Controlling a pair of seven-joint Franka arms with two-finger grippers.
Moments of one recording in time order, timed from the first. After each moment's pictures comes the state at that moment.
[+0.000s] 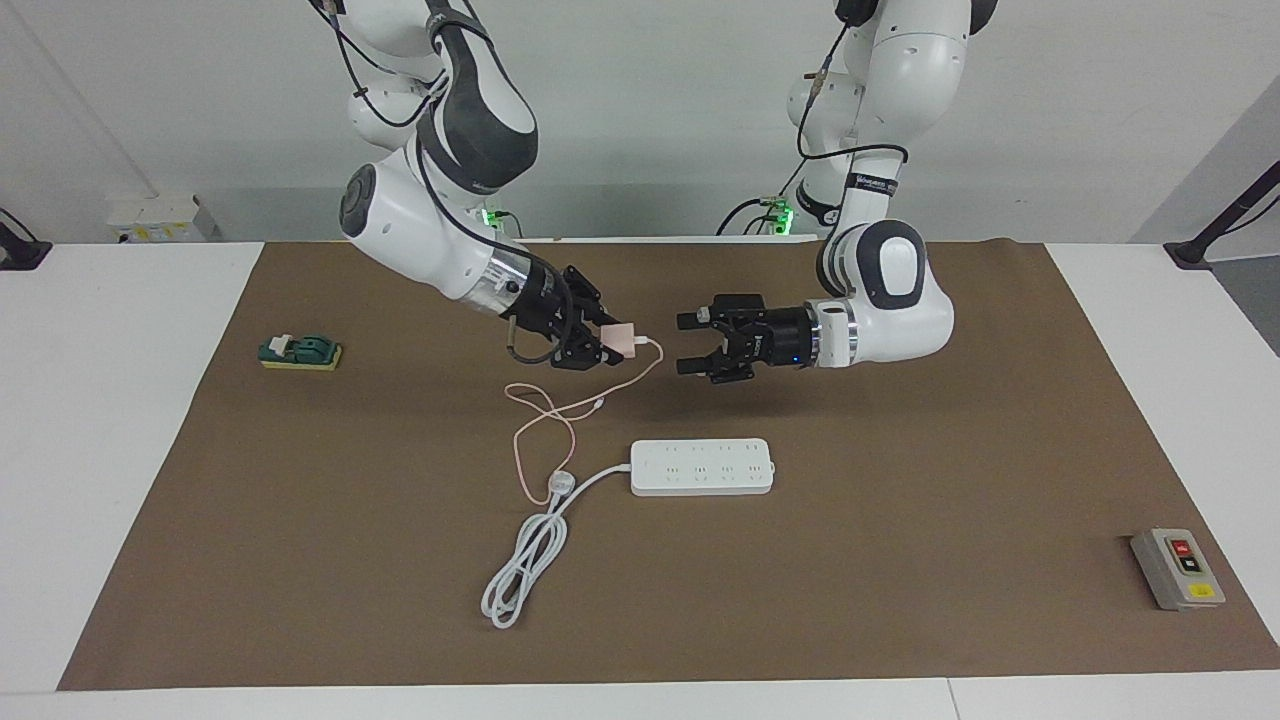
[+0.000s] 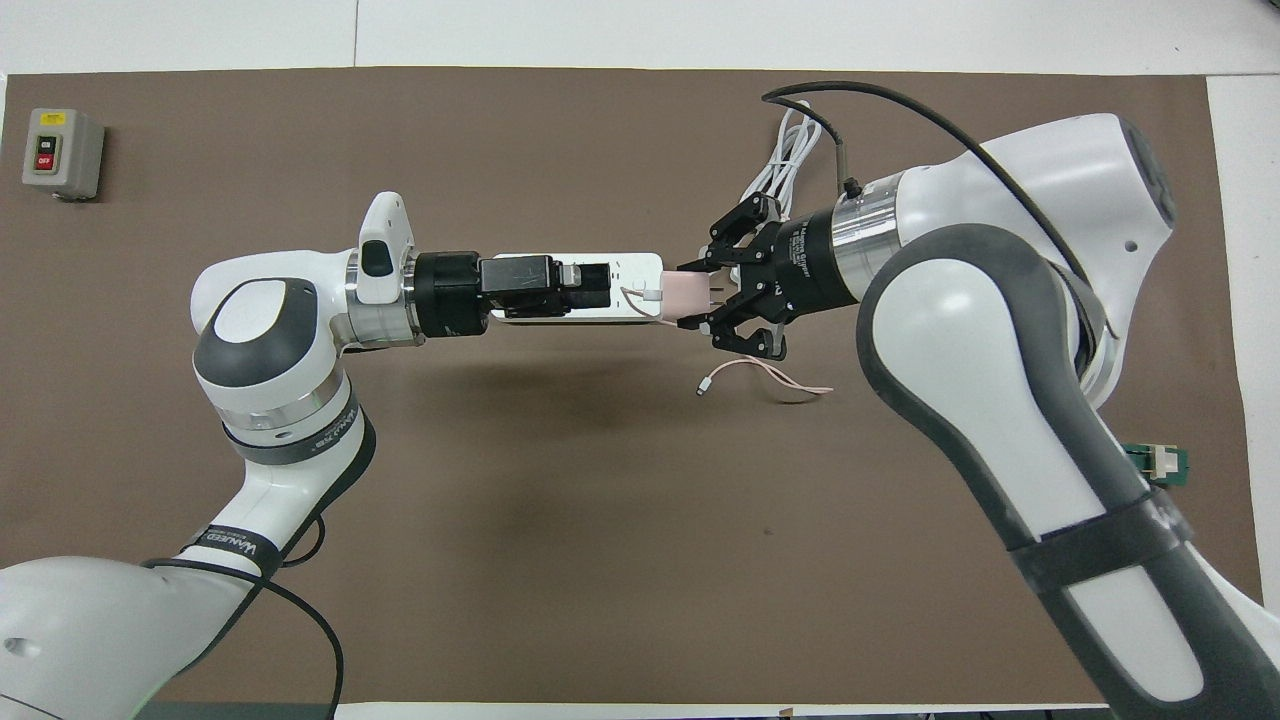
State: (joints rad) left arm -0.34 0.27 0.01 -1.97 -1.74 1.82 0.72; right arm 0.48 0.19 -0.16 -1.75 0.85 2.03 1.58
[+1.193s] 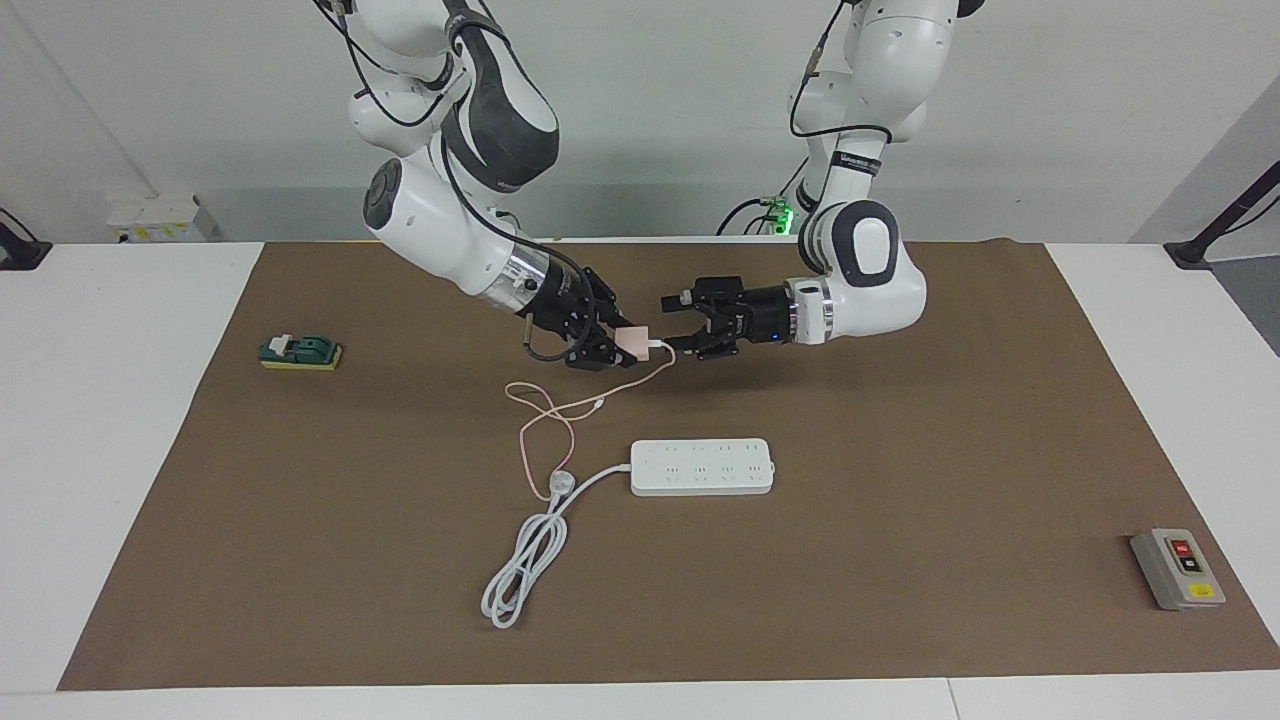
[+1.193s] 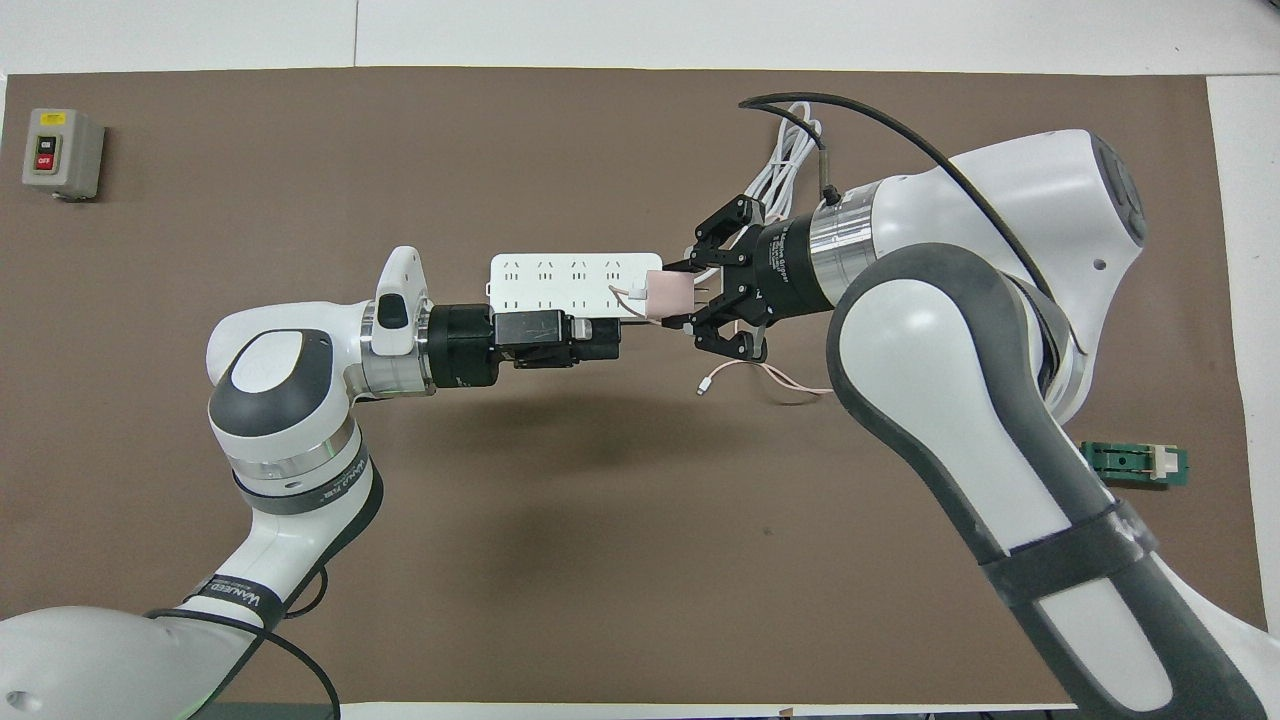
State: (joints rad) left arm -0.41 0.16 0.00 -2.12 -1.75 1.94 0.73; right arm 0.50 0.19 -0.16 -1.76 0.85 2.07 1.59
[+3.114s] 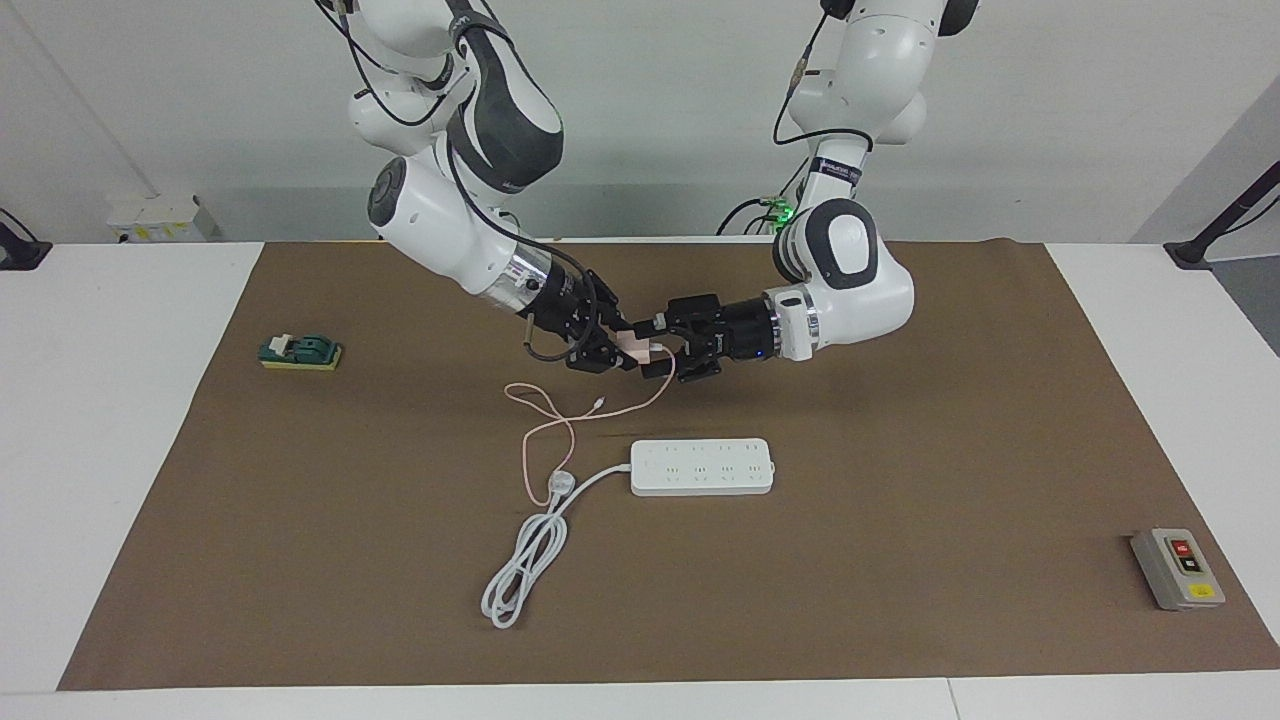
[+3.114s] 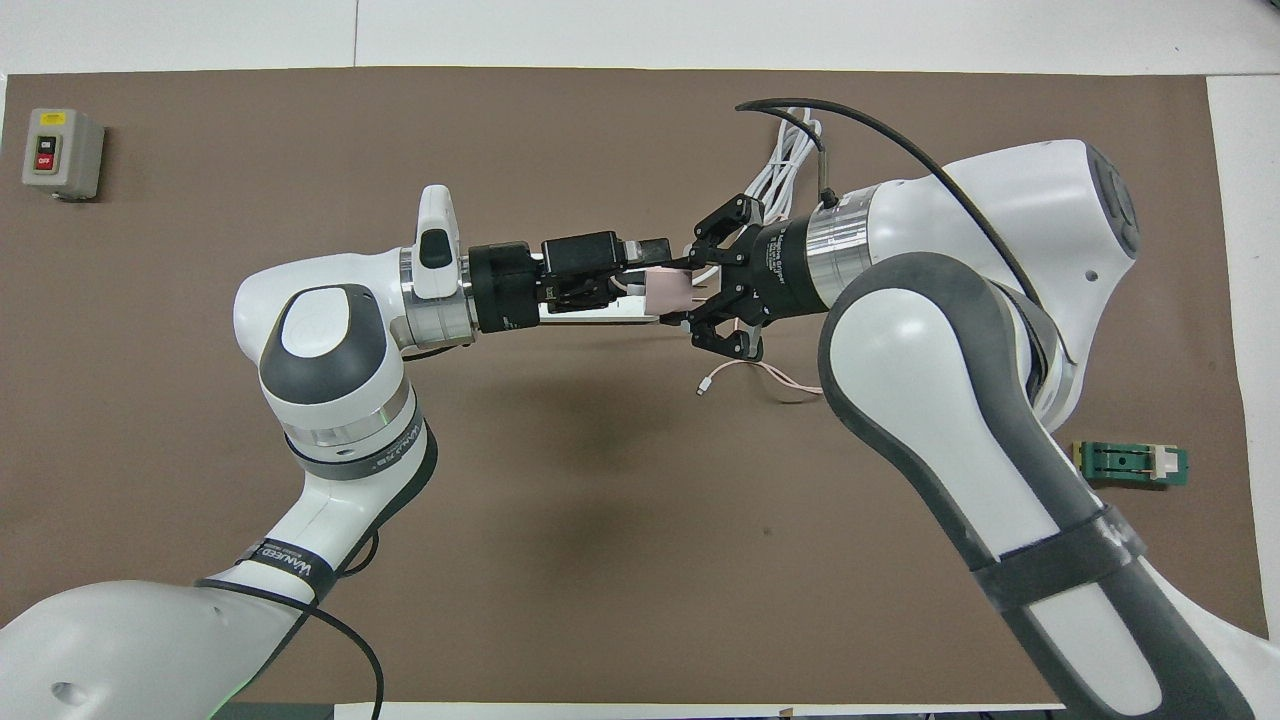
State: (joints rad) left arm -0.45 0.26 0.01 -1.92 -1.79 2.05 0.62; right arm 0.51 0.19 -0.16 -1.78 0.85 2.11 1.59
